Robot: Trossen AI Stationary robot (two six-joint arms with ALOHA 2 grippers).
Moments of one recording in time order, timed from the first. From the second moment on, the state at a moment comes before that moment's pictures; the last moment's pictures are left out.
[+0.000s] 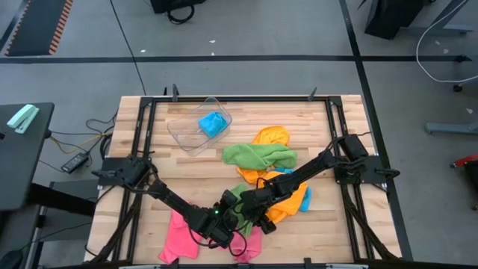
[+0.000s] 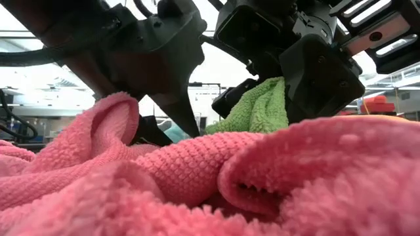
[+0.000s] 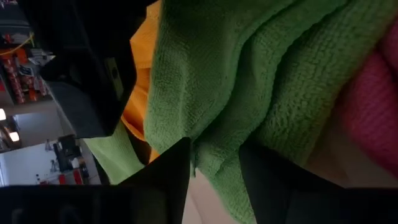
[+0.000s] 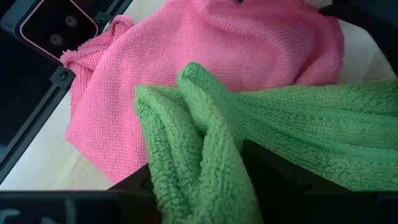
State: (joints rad) left arm -0.60 2.15 1.38 -0.55 -0.90 0.23; right arm 0.35 2.01 1.17 -0.06 -0.31 0.00
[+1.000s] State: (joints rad) left arm -0.54 2.15 1.38 -0.54 -0.83 0.20; right arm 0.36 2.01 1.17 -0.05 -0.31 0.02
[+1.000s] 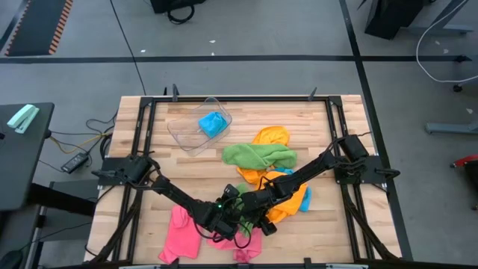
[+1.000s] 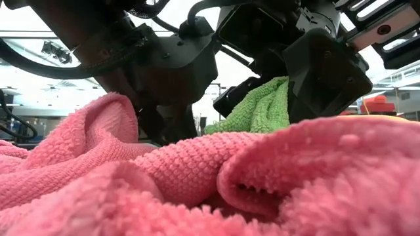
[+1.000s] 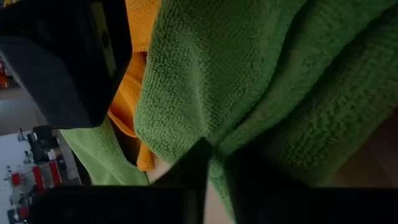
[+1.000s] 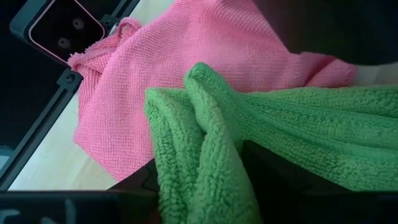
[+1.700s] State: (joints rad) left arm -0.63 2.07 1.38 -0.66 -0.75 -0.01; right arm 0.34 2.01 1.17 -0.04 -0.29 0.04
